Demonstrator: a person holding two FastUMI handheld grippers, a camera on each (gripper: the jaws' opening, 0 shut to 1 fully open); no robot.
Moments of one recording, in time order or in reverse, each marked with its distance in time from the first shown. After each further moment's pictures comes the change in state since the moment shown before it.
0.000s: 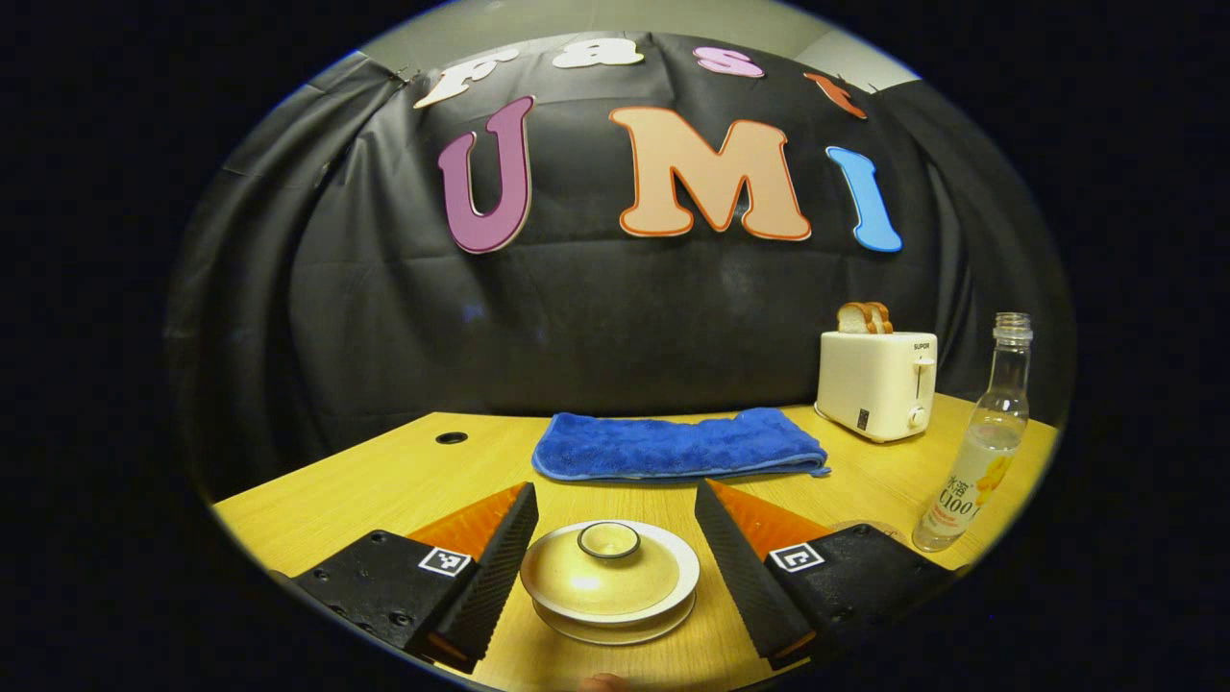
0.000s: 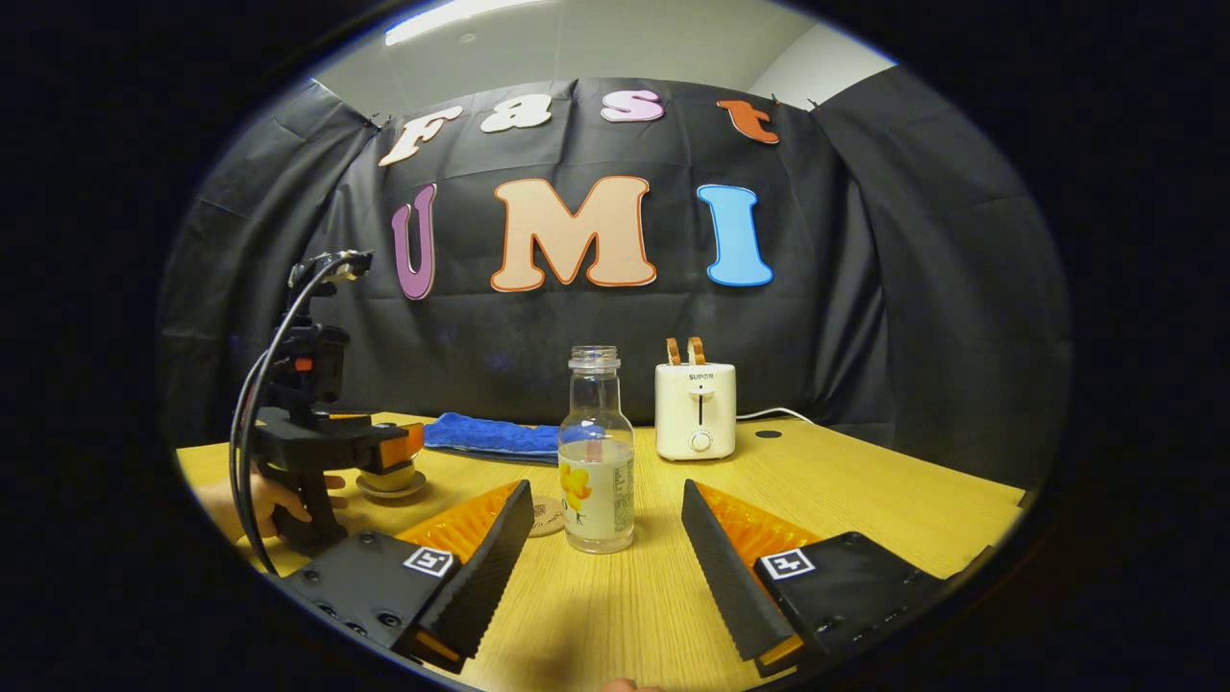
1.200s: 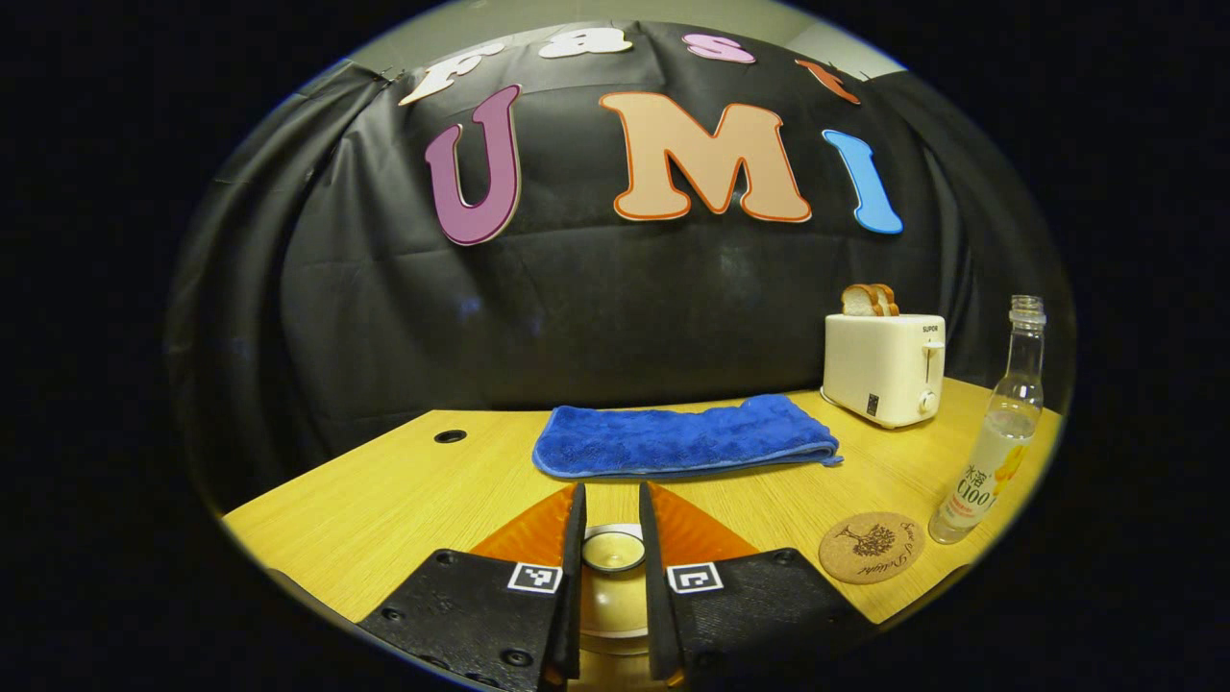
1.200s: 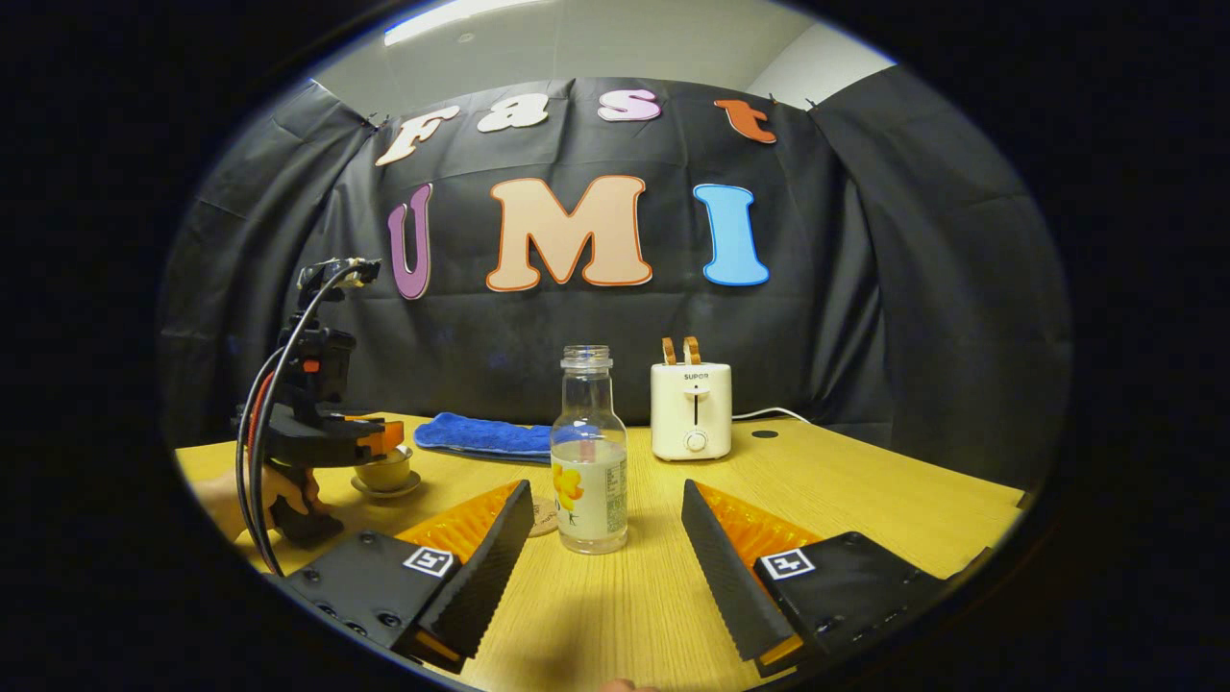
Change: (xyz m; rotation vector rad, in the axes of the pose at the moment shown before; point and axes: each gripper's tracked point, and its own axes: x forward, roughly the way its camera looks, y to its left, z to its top) left arm 0.004 0.008 0.004 0.025 -0.003 0.003; right arm 0.001 -0.006 0.000 0.000 0.000 -0.008
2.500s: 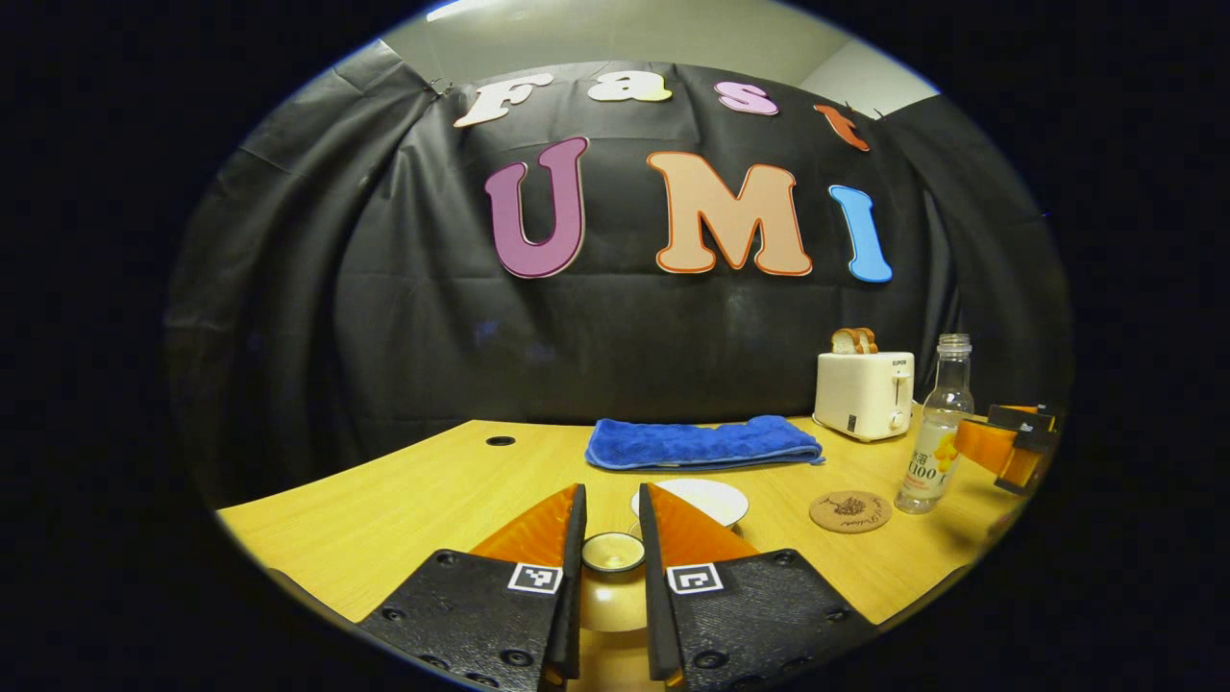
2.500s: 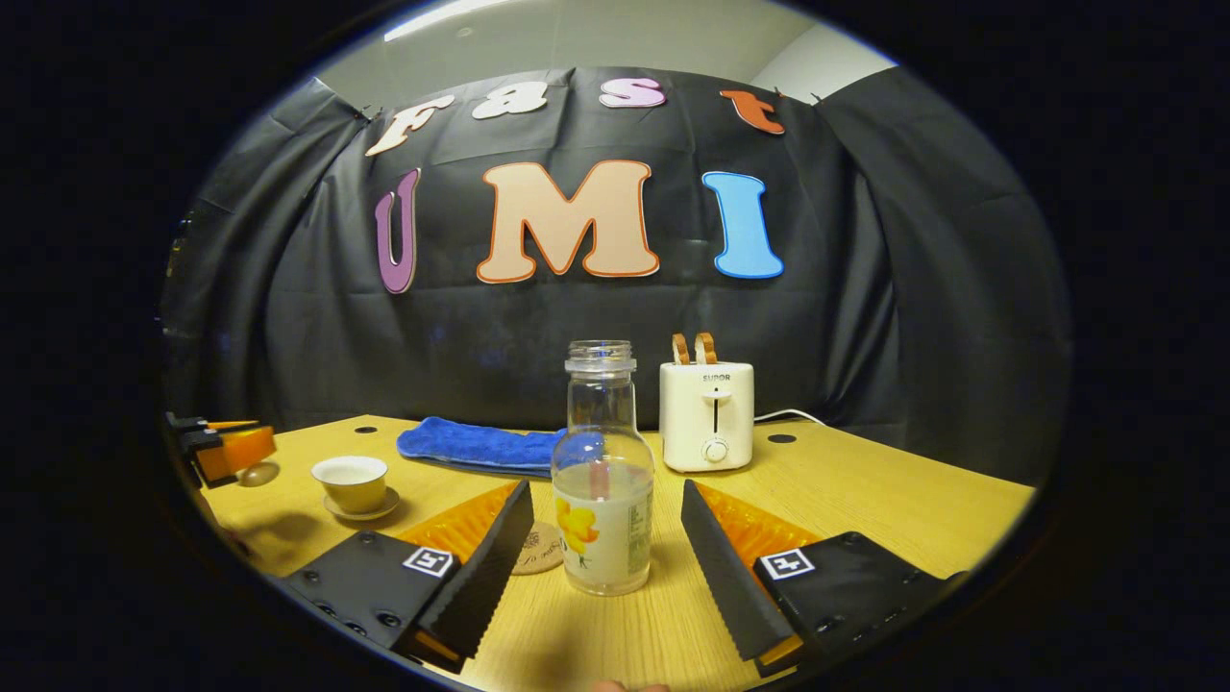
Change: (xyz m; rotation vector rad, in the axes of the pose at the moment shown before) left arm -0.108 0.056 0.003 -0.047 -0.113 -0.005; right arm 0.073 0.019 -0.005 0.001 0.005 -0.016
